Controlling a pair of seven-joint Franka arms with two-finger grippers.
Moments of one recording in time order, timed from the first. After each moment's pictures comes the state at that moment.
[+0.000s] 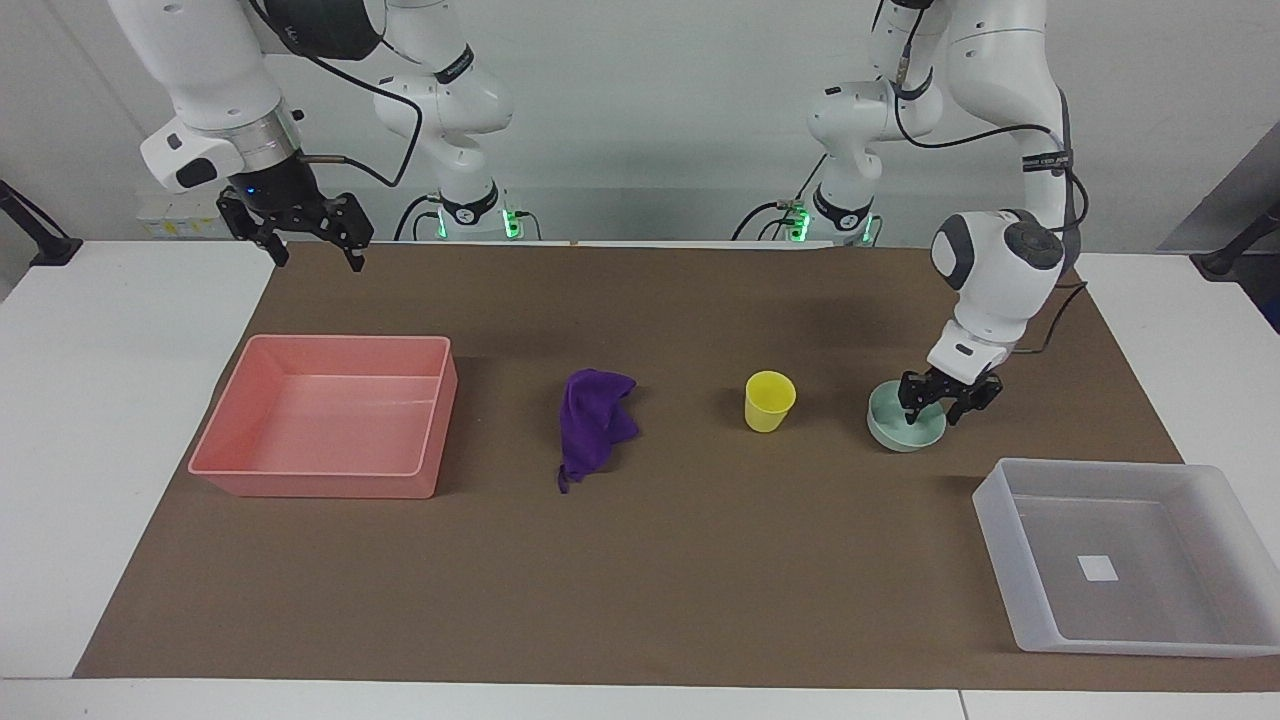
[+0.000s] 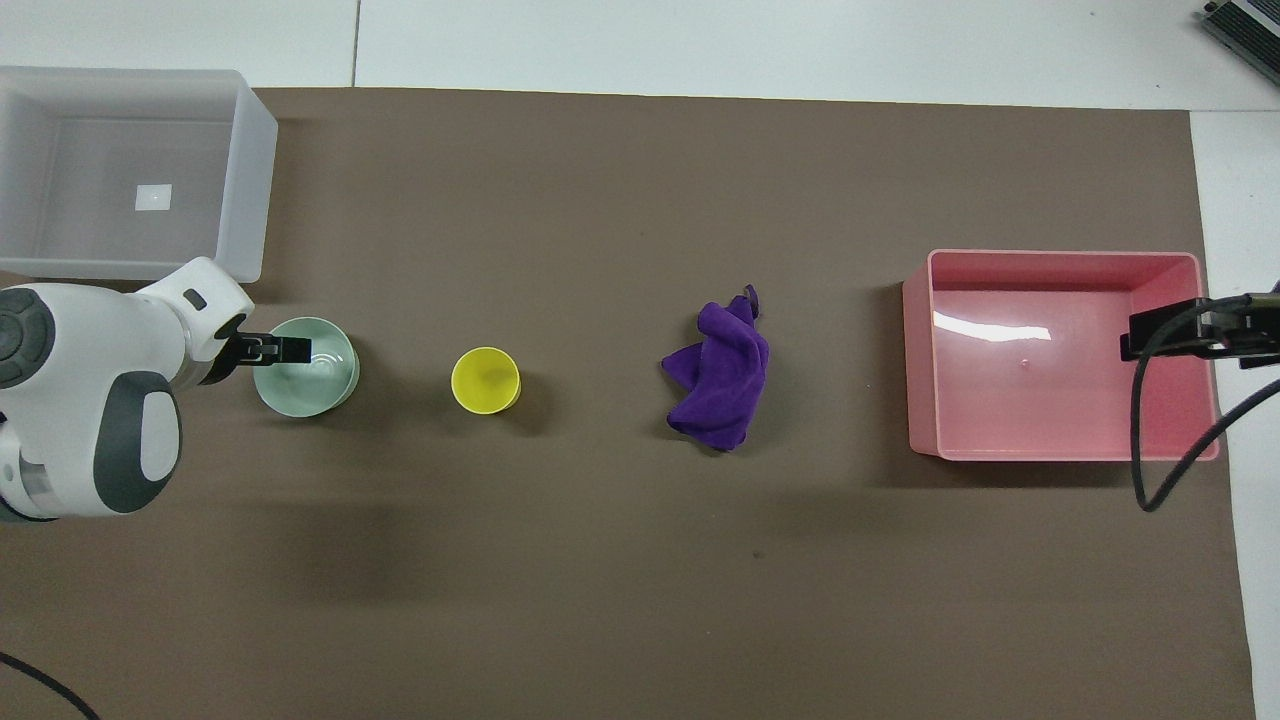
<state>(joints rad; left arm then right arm) 0.04 0.11 -0.09 -2.26 -0.01 2.51 0.06 0.03 -0.06 -0.06 -1.65 -0.03 1.58 0.04</state>
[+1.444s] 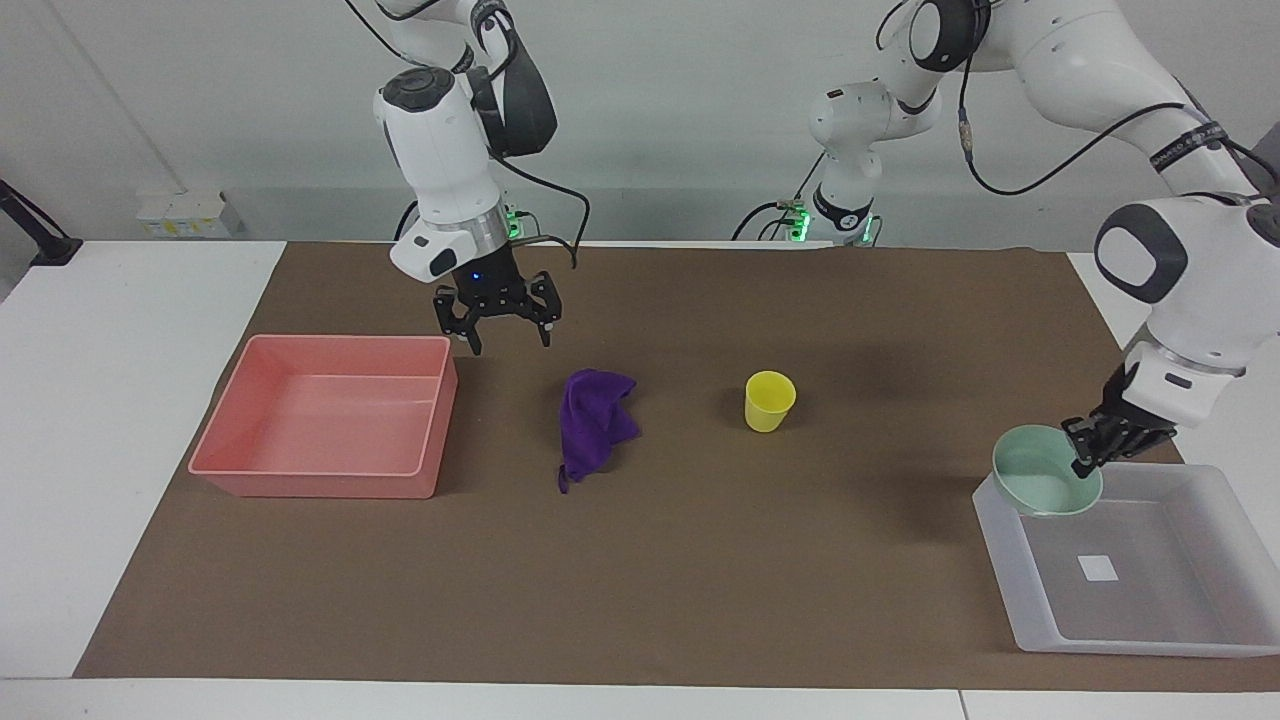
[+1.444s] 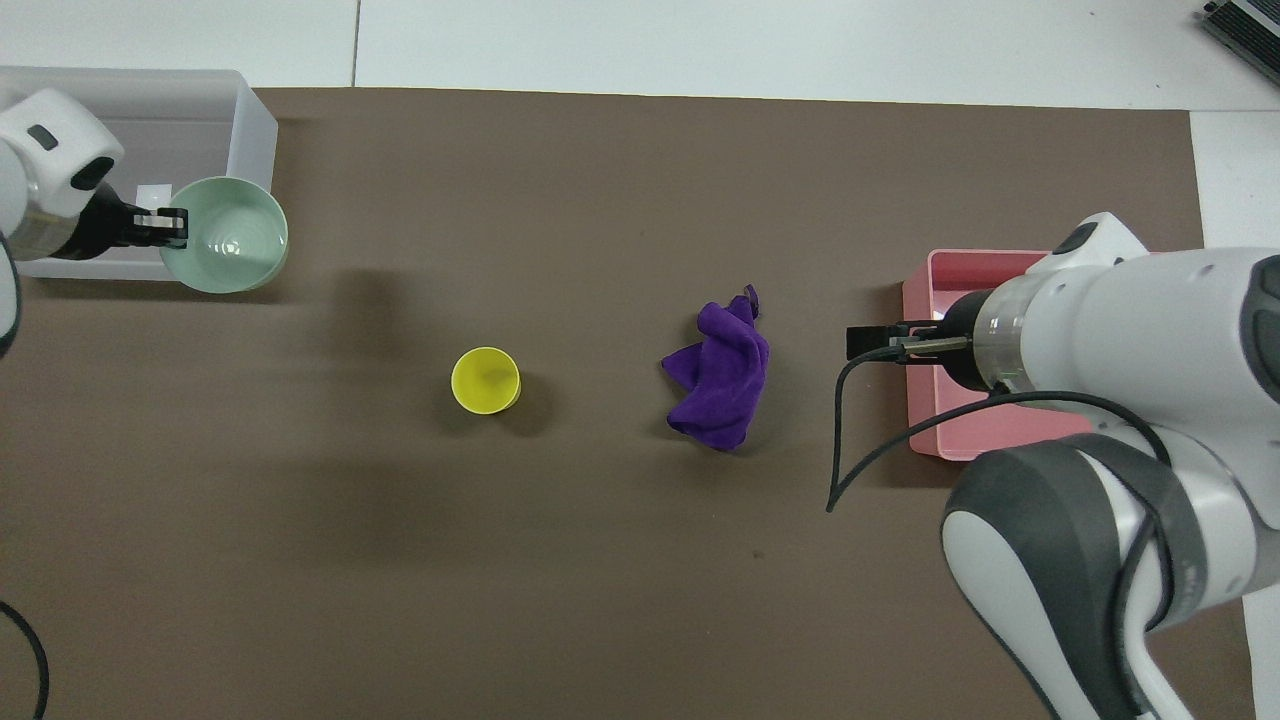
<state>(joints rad) 0.18 0.50 -0.08 -1.33 -0.01 2.02 0.10 0.36 0.00 -0.04 -1.98 0.08 2.20 0.21</state>
